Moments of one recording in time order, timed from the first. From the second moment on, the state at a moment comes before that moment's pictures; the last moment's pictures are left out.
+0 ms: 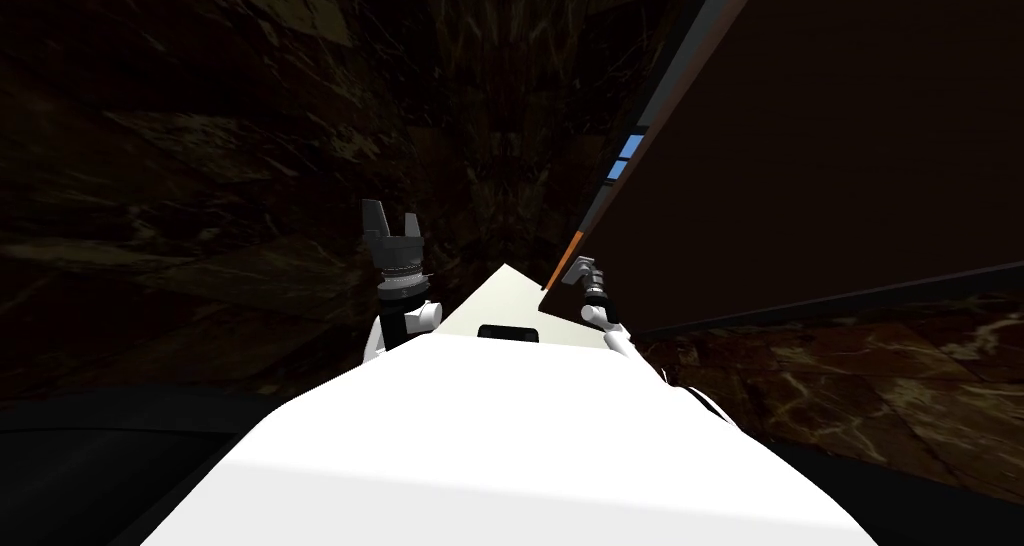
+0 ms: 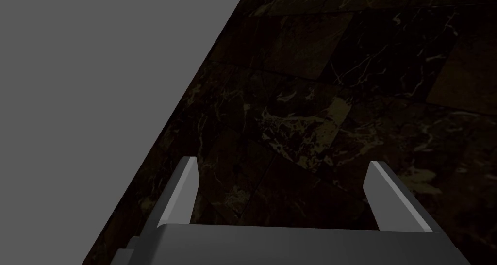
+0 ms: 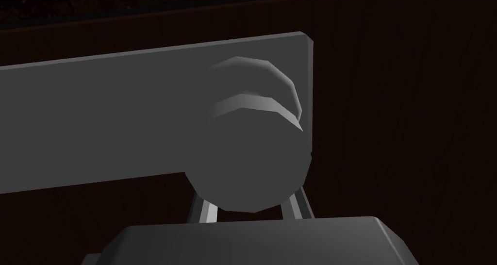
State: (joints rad) arm -0.02 -0.48 0.15 -1.14 -0.85 -0.50 0.21
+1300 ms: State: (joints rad) arm -0.05 -0.44 0.11 -1.09 -0.91 -0.50 -0.08
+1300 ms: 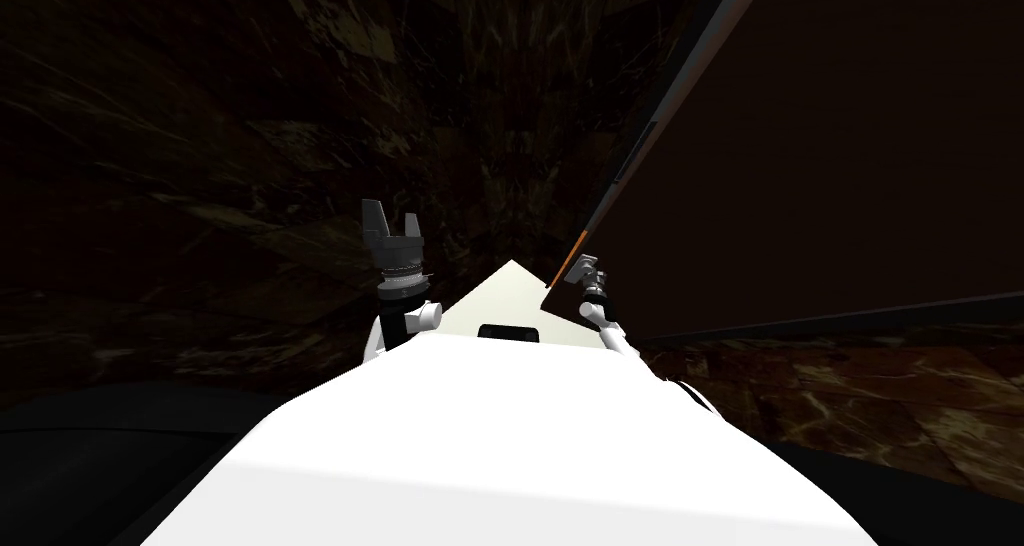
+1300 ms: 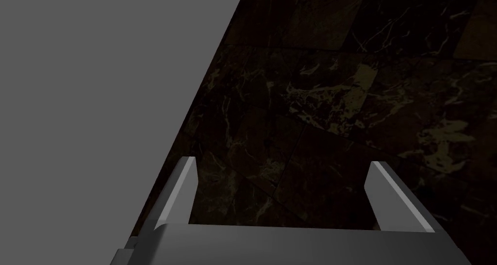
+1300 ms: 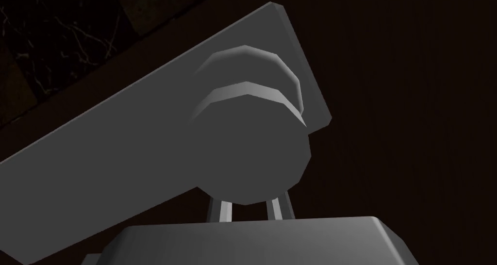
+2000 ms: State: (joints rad) arm -0.06 -0.41 0.08 -1.09 -0.95 -0.48 -0.24
